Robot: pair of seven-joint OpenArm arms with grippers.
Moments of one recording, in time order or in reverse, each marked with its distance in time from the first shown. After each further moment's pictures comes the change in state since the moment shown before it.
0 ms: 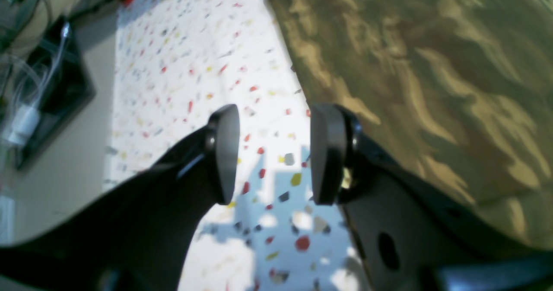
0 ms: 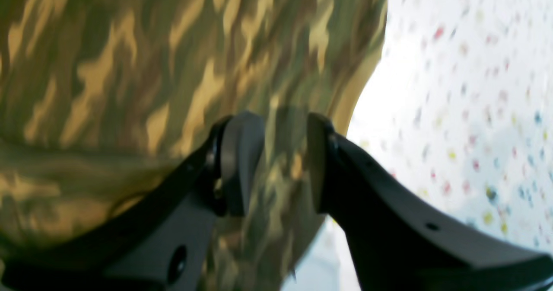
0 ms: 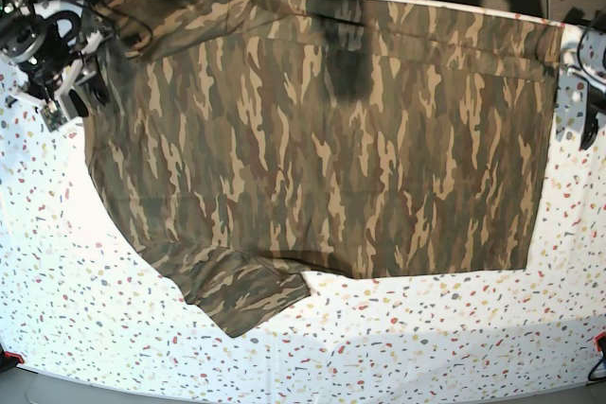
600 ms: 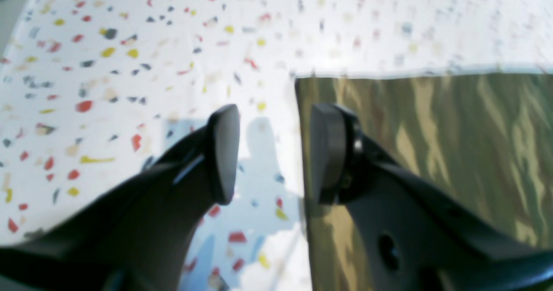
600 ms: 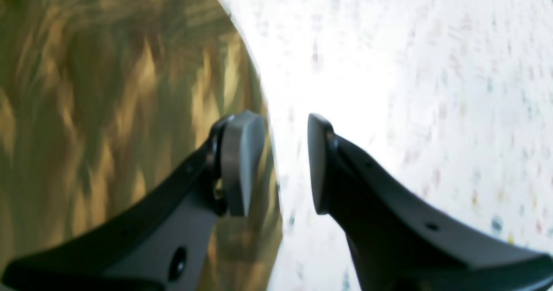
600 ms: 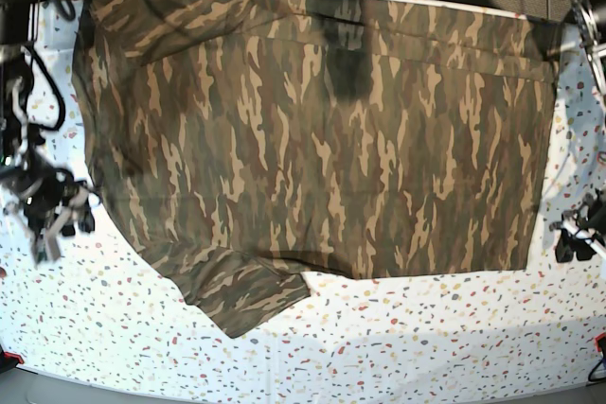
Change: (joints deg) left arm -49.7 0.9 14.5 -51.5 -5.3 0.1 3.3; right arm 45.8 -0.7 -15.0 -33.5 3.0 0.1 -0.5
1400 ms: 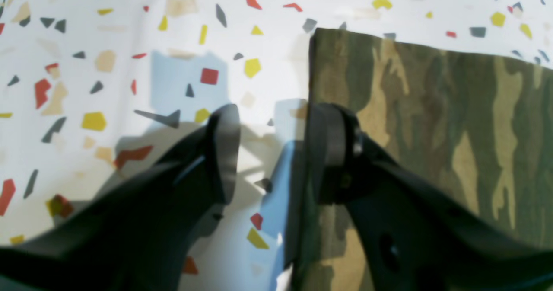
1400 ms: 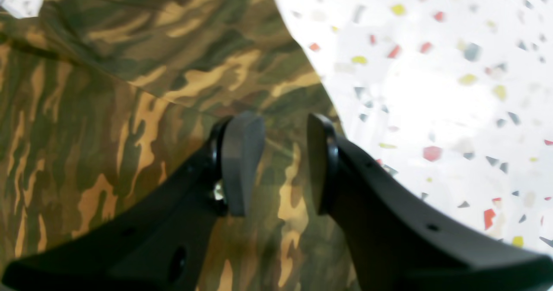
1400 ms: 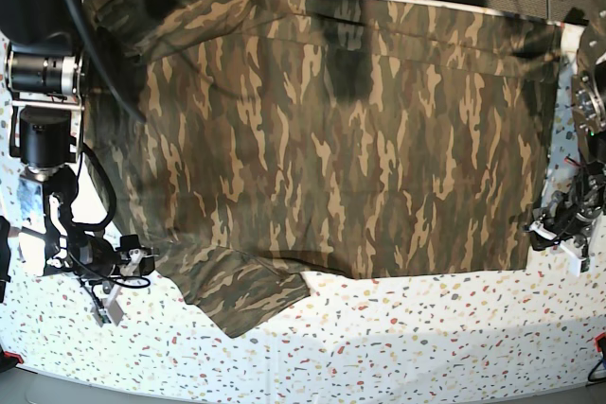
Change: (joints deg) left arm -16.9 4.2 -0.1 -37.6 19.3 7.7 -16.2; right arm 26.8 -13.5 -4.4 -27.9 -6.8 10.1 -14.3
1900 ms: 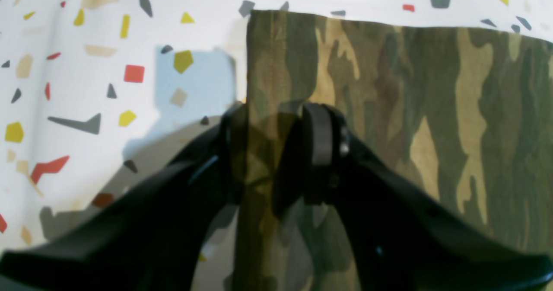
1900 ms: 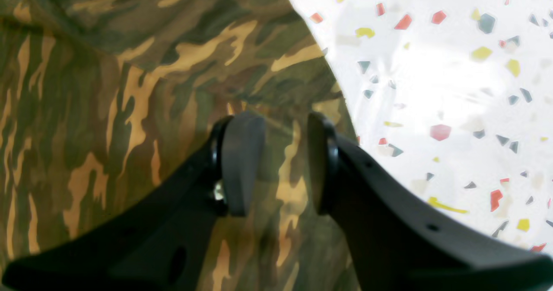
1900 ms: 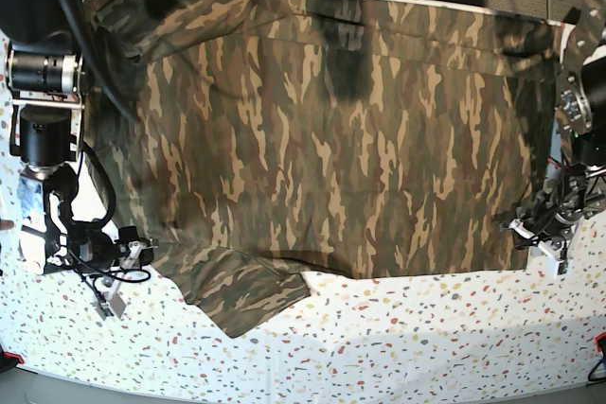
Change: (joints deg) left arm 0.2 3.3 0.0 0.1 3.8 0.0 0.4; right arm -0.2 0.0 0.0 0.0 -0.1 1.5 -3.0
